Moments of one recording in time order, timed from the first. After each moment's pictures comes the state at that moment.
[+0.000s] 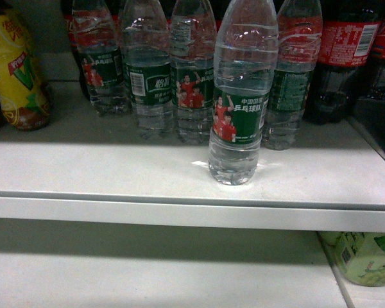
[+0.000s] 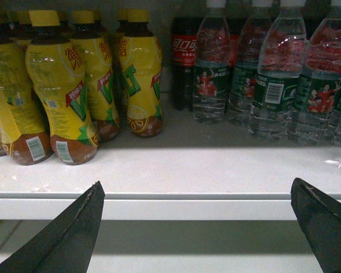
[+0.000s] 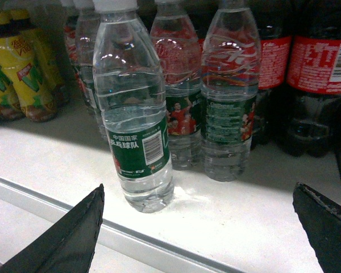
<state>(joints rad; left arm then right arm) 0.00 0.01 0.01 0.00 0.00 0.00 0.29 1.20 0.26 0.88 -0.13 0.06</state>
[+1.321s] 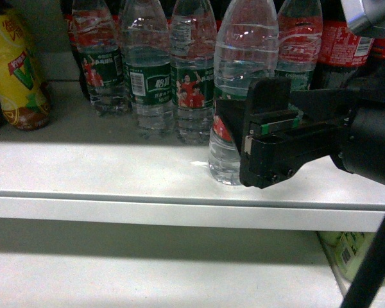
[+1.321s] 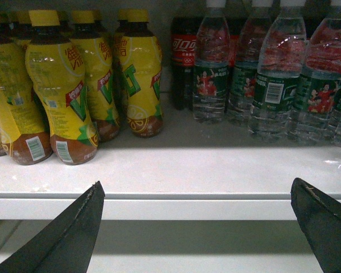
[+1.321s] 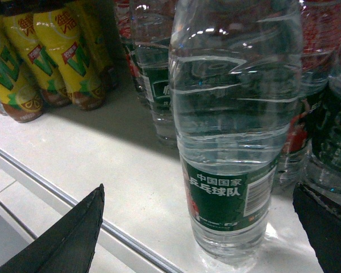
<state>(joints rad) 0.00 0.01 0.01 0.00 0.00 0.00 0.43 1.59 0.55 0.92 -0.16 0.12</state>
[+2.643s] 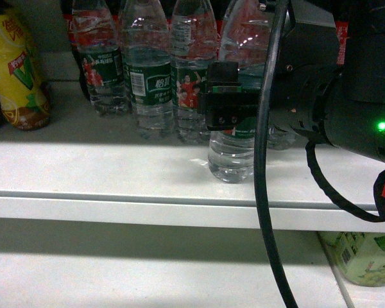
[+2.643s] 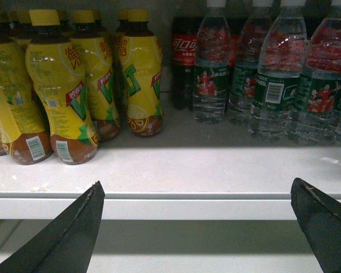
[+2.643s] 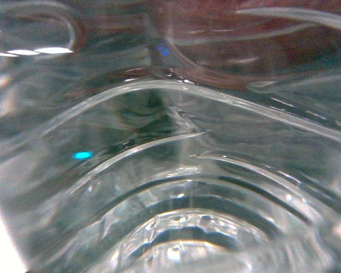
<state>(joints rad) 0.00 0.01 0.01 0.00 0.00 0.00 0.43 1.85 0.88 0.75 0.02 0.16</state>
